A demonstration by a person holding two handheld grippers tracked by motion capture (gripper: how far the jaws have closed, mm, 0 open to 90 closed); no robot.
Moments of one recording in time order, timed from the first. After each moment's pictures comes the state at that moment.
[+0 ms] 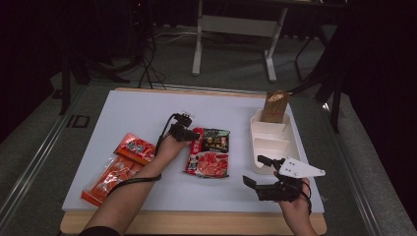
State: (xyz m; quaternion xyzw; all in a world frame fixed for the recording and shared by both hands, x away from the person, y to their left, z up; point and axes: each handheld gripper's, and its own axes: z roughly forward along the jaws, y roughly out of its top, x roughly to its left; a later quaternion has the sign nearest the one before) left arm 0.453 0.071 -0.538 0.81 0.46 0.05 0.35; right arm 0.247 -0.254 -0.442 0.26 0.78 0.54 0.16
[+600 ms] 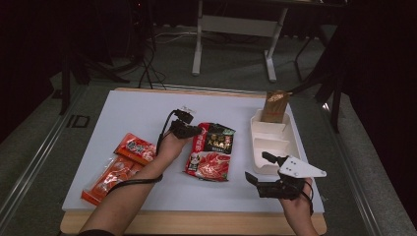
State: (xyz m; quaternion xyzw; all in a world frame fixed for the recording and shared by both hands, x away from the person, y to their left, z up) left arm 0.434 0.066 -0.502 0.80 0.44 0.07 0.41; right arm 0.248 -0.256 -0.437 0.27 0.78 0.52 0.21
